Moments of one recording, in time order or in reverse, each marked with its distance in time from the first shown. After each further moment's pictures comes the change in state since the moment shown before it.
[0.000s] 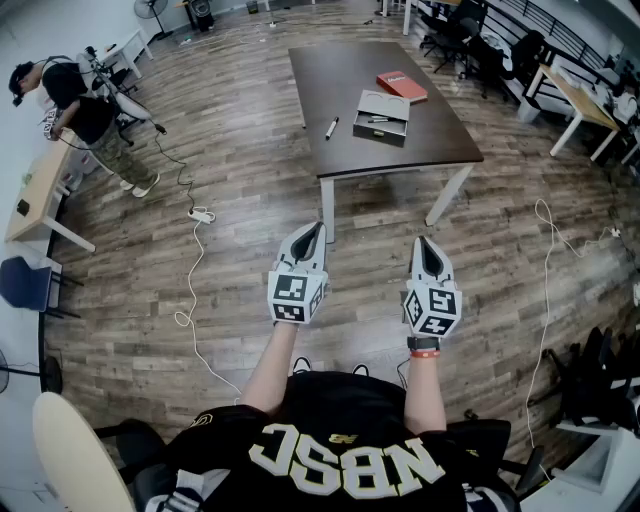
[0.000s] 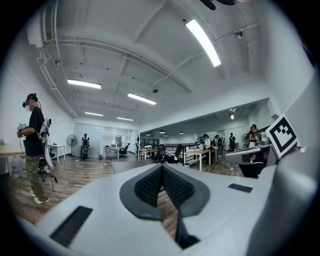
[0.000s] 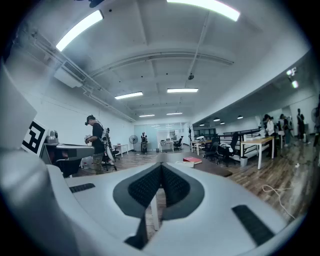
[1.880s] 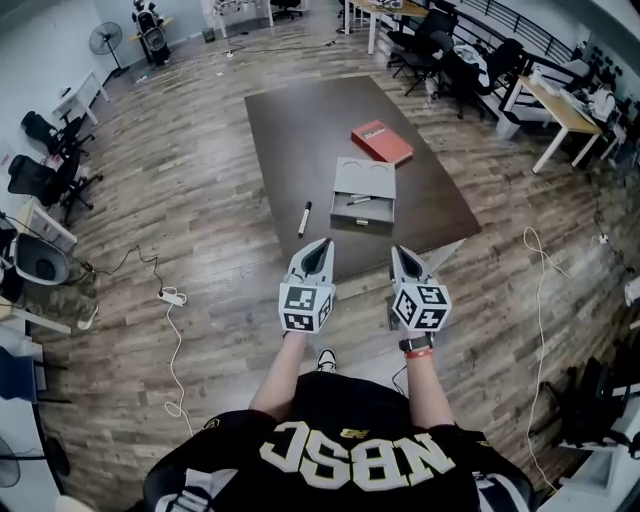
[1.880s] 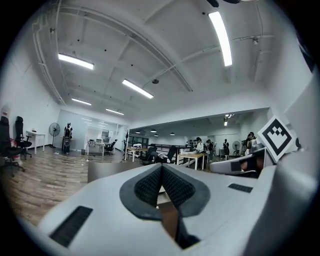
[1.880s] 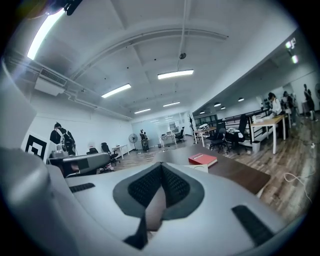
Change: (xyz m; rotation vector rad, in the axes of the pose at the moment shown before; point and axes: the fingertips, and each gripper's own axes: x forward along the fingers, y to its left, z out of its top) left arm 0.378 0.106 -0.033 -0.075 0.025 -0.174; right arm 0.369 -0.096 0.016 0.173 0.087 0.030
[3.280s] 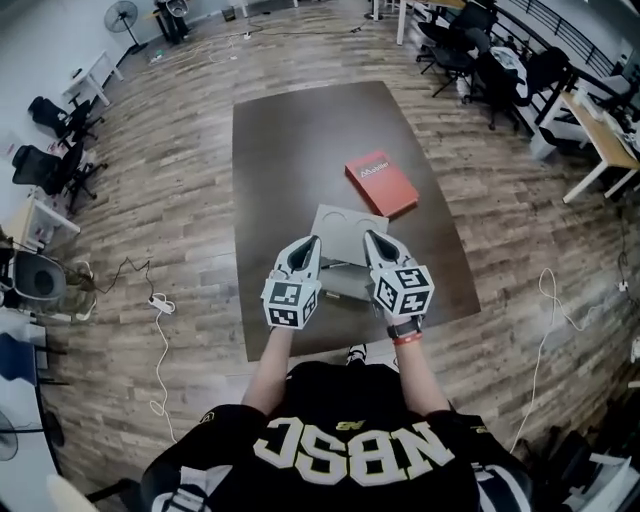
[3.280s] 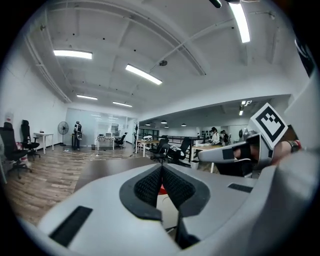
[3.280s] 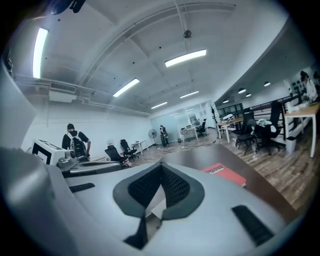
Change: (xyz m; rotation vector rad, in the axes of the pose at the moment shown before) left arm 0.285 0.066 -0.033 0.023 0.101 0.145; right arm 0.266 -0.145 0.079 -0.028 0.074 0.300
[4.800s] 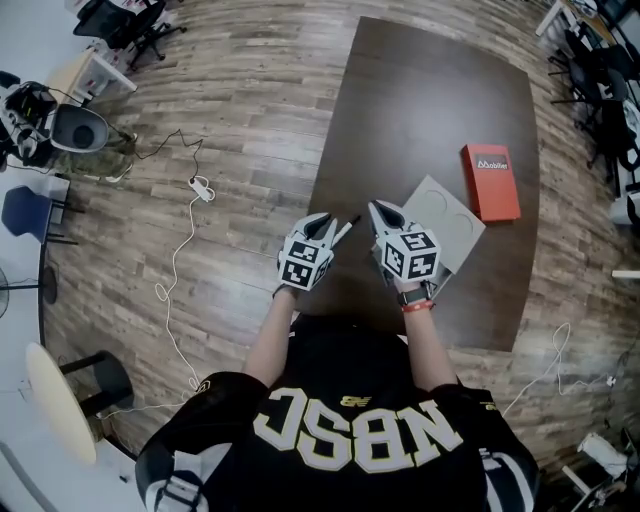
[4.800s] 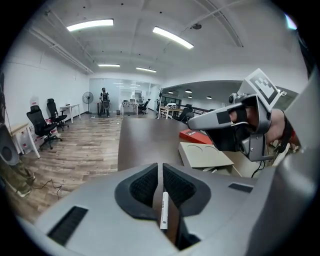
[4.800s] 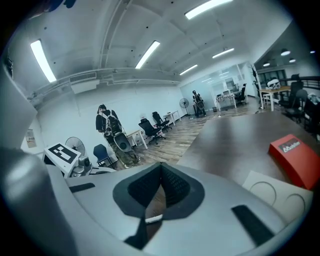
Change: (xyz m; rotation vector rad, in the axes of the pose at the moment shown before) left arm -0.090 0.178 -0.152 -0.157 0.402 0.242; right arm 0.174 0.166 -0.112 -0.050 0.370 0.412
